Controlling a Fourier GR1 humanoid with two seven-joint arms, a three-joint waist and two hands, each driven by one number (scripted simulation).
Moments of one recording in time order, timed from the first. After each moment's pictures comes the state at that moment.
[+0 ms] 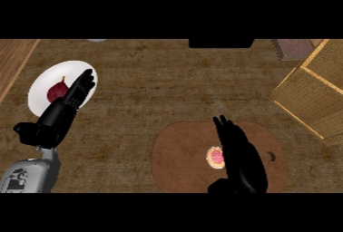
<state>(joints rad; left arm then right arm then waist) -0.19 0.22 0.04 -1.55 -0.04 -0.20 0.01 0.00 -0.09 0.50 -1.81 1.01 0.16 0.68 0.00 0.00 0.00</state>
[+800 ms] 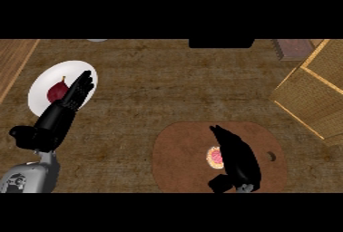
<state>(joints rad) -0.17 0.19 0.06 -1.60 -0.05 -0.22 0.04 0.00 -0.06 0.44 -1.65 0.99 0.17 0.59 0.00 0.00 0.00</state>
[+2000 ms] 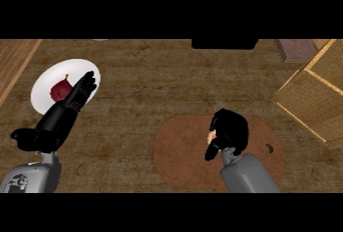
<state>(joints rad) -0.17 0.18 0.06 -1.61 -0.07 -0.25 0.03 -0.31 -0.01 0.36 -1.33 1.09 0.02 0.86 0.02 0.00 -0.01</state>
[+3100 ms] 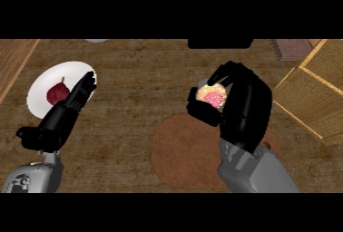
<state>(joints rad) -0.17 0.16 0.07 -1.60 -0.09 -0.22 0.04 -0.54 0.00 0.40 -1.76 1.20 -0.32 1.09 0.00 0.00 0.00</state>
